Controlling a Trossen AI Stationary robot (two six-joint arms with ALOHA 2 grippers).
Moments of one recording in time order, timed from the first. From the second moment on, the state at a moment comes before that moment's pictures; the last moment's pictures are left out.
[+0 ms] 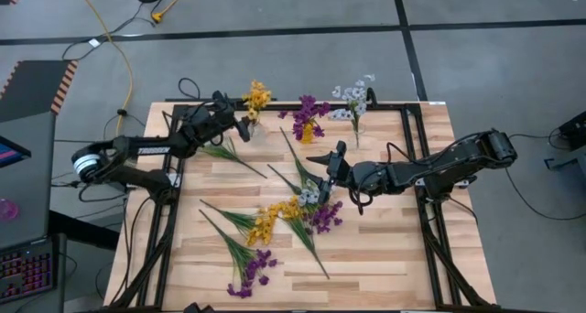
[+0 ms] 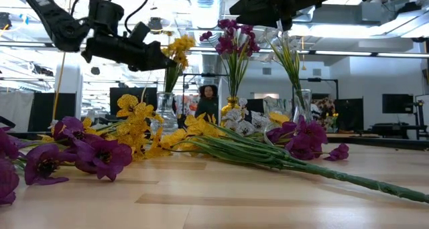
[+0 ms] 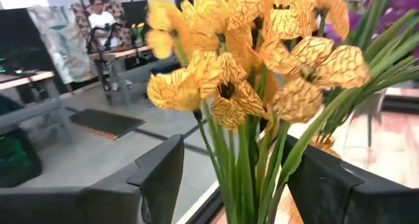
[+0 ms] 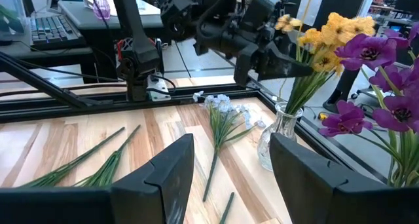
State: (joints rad) left arm 0.69 1.26 0.44 0.80 0.02 0.14; right arm 0.18 1.38 0.81 0.42 0.55 0.01
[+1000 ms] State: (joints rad) left arm 0.69 0.67 0.44 -0.44 -0.02 -0.72; right arm 0.18 1.38 0.81 0.42 0.55 0.03
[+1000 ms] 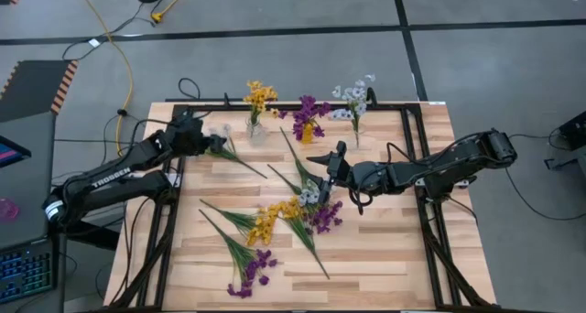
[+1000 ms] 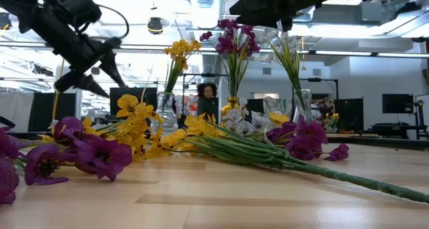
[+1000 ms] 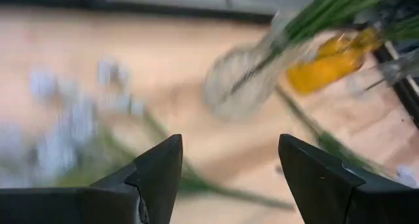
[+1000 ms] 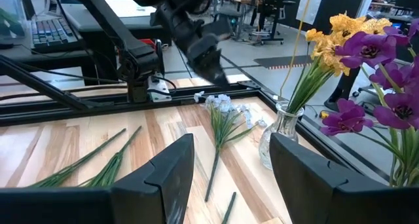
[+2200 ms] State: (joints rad) left arm 0.69 1.23 0.44 -0.27 0.18 -1.43; right arm 0.18 1.38 0.81 0.42 0.55 0.03
